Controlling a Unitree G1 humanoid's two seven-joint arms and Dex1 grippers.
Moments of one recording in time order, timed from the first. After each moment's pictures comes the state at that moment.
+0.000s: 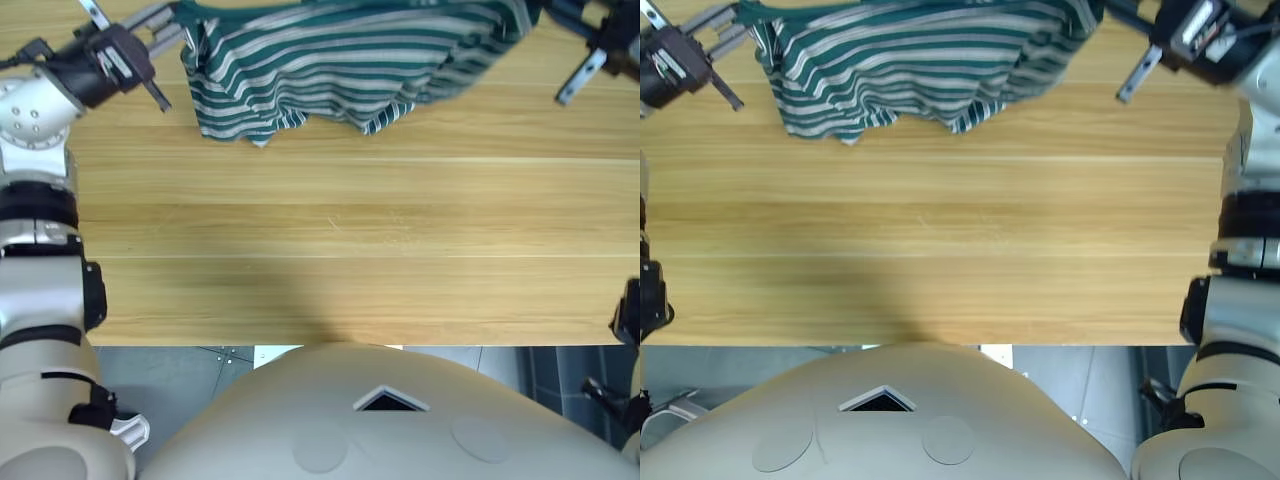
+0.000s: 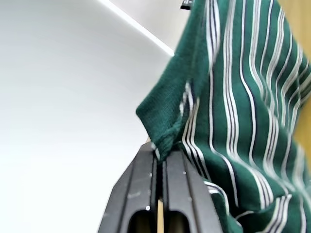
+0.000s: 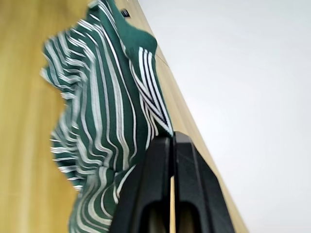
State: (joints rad) left arm -0.47 0.77 -0.13 0.65 -0.20 -0.97 -0.84; right arm -0.34 -0.88 0.01 0.23 0.44 -0.57 1.10
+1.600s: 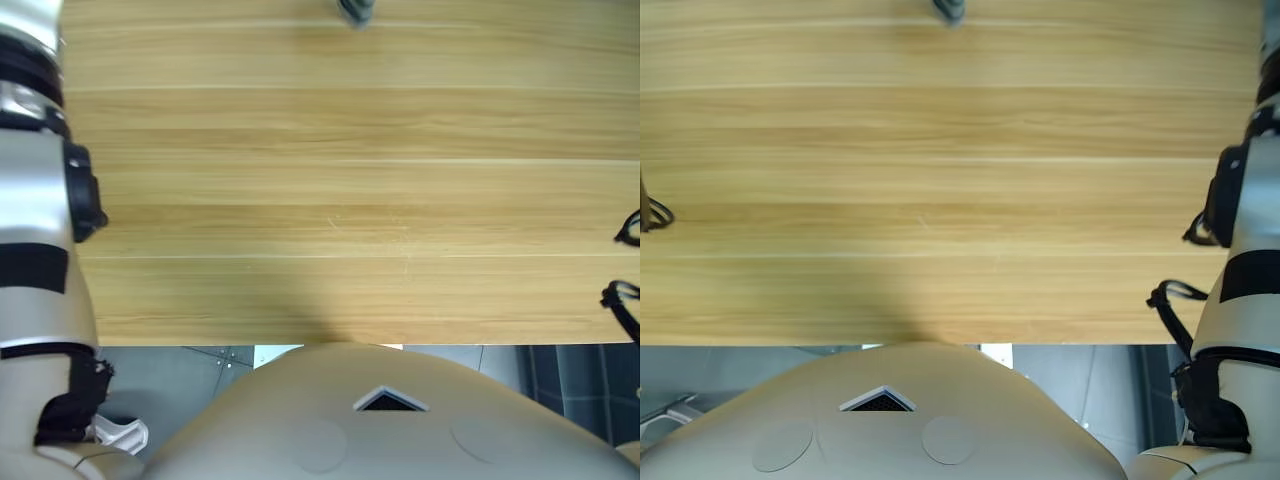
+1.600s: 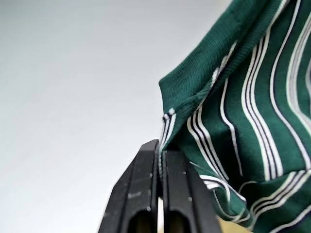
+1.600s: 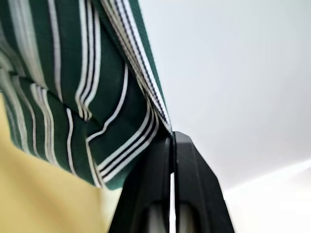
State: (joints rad) left arm -1.03 0.59 -0.24 1.28 0.26 -0.79 -0.23; right arm -1.05 -0.73 0.31 1.26 -0.41 -0.64 0.14
